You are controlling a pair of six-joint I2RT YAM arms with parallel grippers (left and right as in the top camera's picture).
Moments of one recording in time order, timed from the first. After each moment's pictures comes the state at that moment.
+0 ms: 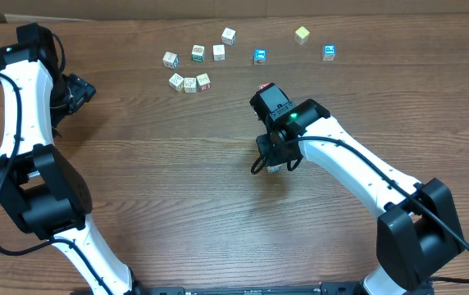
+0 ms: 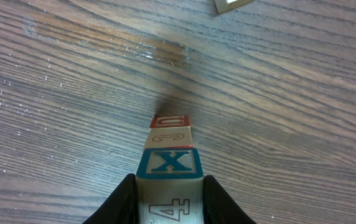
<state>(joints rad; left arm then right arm) 0.30 2.11 1.92 -1.25 -0.16 -0.70 0.57 1.79 1.37 -0.98 0.07 0.28</state>
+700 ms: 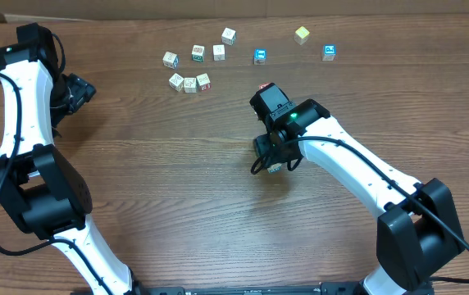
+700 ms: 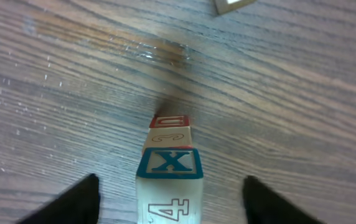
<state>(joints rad) 0.30 2.11 1.92 -1.25 -0.16 -0.70 0.57 1.79 1.37 -0.98 0.07 0.27</state>
